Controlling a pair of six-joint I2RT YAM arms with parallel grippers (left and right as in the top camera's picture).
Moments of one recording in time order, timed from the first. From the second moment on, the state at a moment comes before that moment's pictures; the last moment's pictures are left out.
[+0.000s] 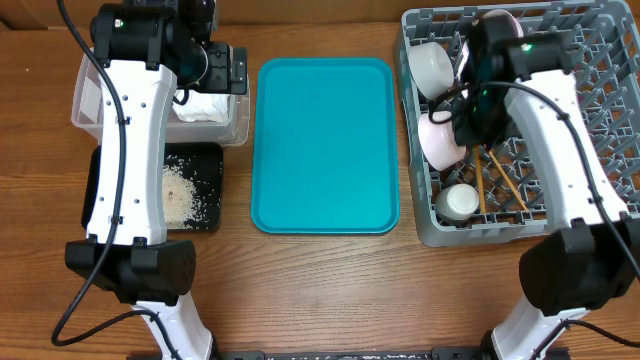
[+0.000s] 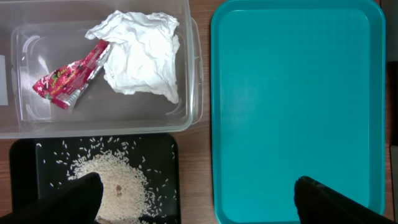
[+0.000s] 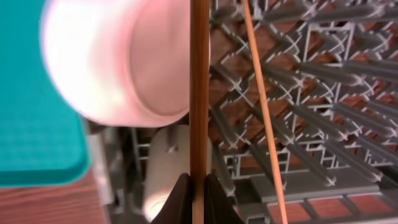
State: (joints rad) left arm -0.09 1.98 2.31 -1.47 0.00 -0.08; right arm 0.14 1.89 1.82 -1.45 0.14 0.08
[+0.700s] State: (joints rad) left arm -0.09 1.98 2.31 -1.47 0.00 -0.08; right arm 0.00 1.89 1.71 -1.23 0.20 0.02
